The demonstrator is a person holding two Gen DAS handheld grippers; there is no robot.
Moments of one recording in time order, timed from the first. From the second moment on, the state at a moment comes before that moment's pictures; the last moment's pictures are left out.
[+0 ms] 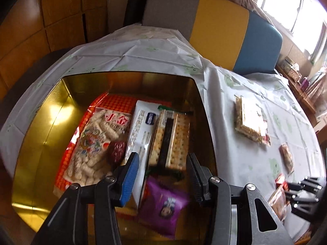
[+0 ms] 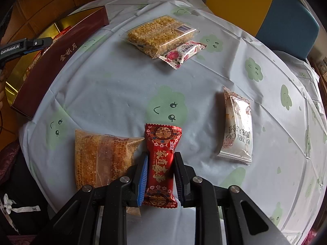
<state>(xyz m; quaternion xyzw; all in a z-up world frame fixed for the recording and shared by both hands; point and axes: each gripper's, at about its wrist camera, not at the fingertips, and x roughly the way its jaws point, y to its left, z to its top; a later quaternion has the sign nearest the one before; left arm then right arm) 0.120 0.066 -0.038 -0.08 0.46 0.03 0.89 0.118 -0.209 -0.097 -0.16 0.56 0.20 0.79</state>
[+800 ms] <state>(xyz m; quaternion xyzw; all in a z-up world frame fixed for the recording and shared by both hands) 0.063 0.087 -0.017 -0.06 0.43 0.08 0.90 0.128 -0.227 -0.079 -0.11 0.54 0.18 0.81</state>
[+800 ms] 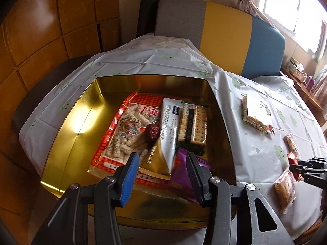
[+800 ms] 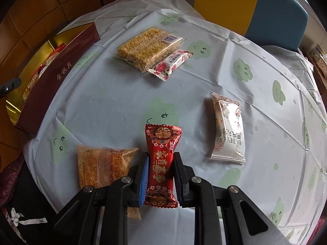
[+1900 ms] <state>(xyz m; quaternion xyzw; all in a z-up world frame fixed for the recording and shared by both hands) 0.043 0.189 -0.029 -0.14 0.41 0.18 0.88 0.075 0.028 -0.046 -0.12 0.49 0.42 0.76</state>
